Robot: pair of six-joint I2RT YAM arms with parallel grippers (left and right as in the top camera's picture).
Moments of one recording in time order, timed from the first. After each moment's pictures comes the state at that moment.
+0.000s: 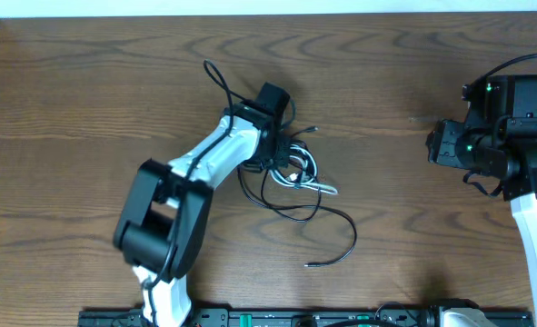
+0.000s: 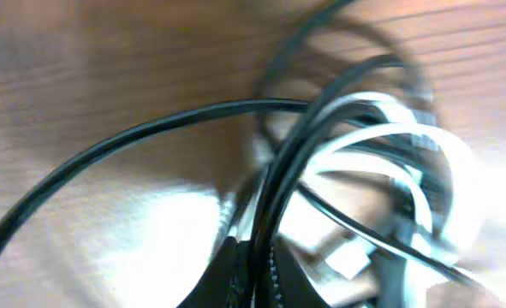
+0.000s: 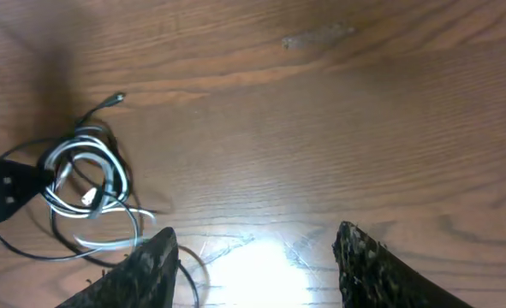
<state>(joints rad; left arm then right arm) -0.46 1.93 1.33 -0.74 0.17 -0.33 0.03 1.26 1.36 -1.14 -0.06 0.24</state>
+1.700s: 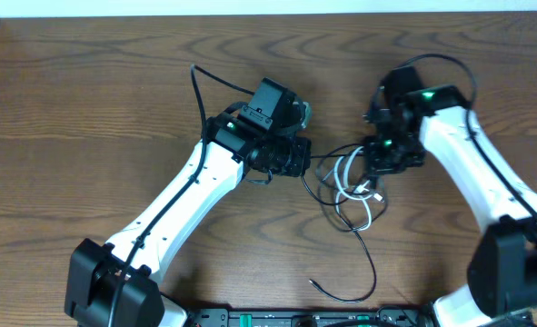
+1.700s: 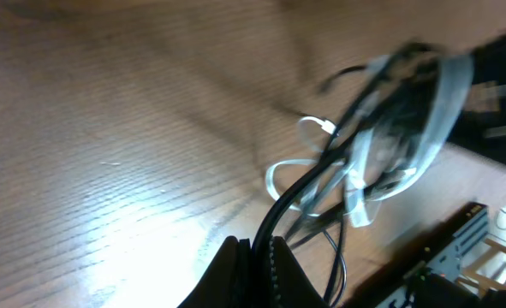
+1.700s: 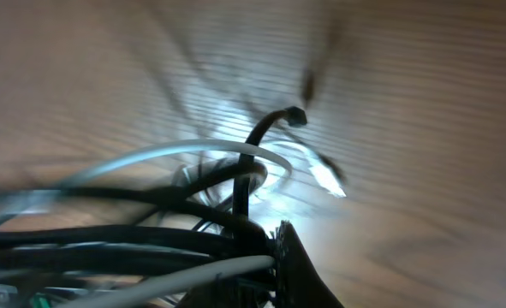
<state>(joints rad) -0.55 1.62 1.33 -0.85 0.39 -0.38 0.21 1.70 1.36 -1.18 -0.18 0.12</state>
